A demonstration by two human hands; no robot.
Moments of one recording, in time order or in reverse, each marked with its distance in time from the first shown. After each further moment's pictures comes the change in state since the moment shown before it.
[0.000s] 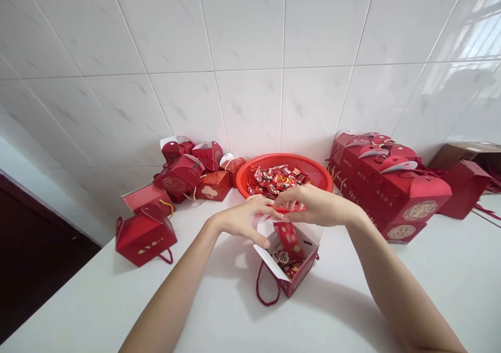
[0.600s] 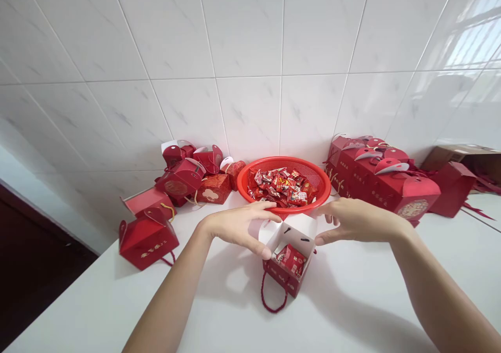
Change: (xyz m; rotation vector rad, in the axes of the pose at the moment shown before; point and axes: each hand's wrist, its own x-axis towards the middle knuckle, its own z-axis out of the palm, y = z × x) left_hand -0.026 0.039 -0.021 0.038 -0.180 -0.208; right_hand -0.063 0.006 -0.006 -0.173 -0.039 0.408
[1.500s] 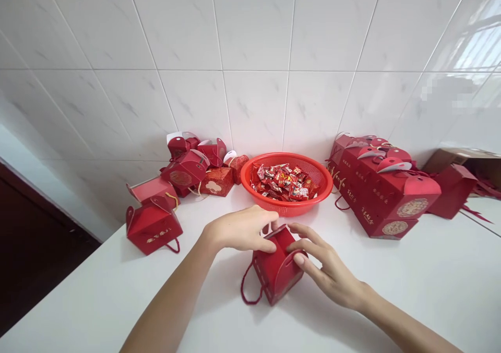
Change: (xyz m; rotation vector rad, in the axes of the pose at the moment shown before) left_hand -0.011 0.036 0.018 0.061 0.049 -0.045; right_hand -0.013 -0.025 0.127 0.467 0.350 -0.285
